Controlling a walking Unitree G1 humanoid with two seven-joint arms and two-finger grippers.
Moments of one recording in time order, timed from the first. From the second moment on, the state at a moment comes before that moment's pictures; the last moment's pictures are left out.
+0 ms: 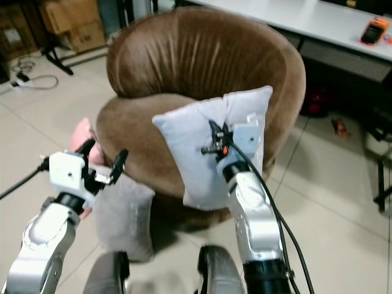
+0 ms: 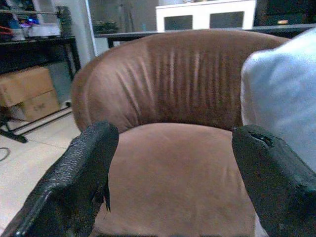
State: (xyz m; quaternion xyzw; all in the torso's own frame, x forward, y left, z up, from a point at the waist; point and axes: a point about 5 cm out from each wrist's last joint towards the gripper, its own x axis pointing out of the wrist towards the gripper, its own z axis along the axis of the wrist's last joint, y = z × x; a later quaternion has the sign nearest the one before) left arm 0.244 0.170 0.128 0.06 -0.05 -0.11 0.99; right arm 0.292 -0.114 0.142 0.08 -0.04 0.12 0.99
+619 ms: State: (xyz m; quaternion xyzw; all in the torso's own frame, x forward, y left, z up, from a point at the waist) left arm 0.245 0.164 0.146 0.08 -0.07 -0.11 0.99; right arm 0.277 -0.129 0.136 0.09 -0.01 0.09 0.99
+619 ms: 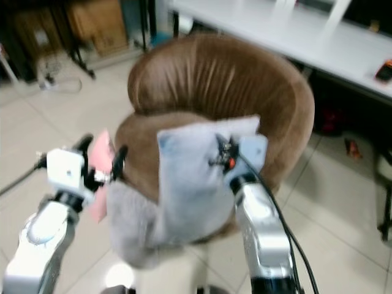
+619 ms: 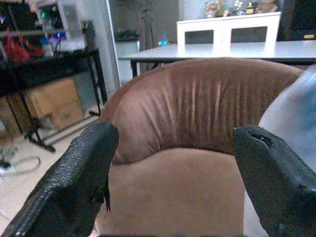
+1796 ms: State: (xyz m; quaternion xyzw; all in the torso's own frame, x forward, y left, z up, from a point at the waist) left arm 0.260 0.176 0.147 0.09 -0.06 -0.08 0.99; right arm 0.282 -0.122 0.131 0.09 0.02 0.05 0.99
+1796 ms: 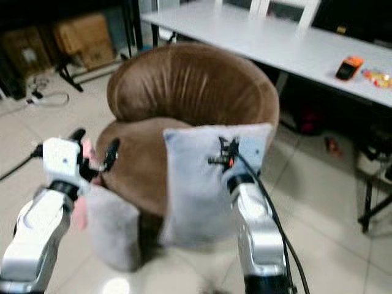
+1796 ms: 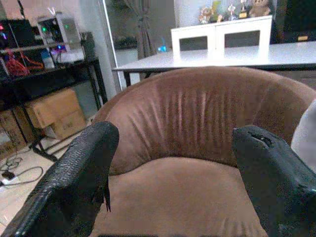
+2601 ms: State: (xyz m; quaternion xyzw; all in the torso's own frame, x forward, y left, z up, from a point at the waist) left arm 0.260 0.164 0.144 0.07 -0.06 -0.12 0.99; right arm 0.287 -0.131 0.126 0.08 0.03 0.04 1.00
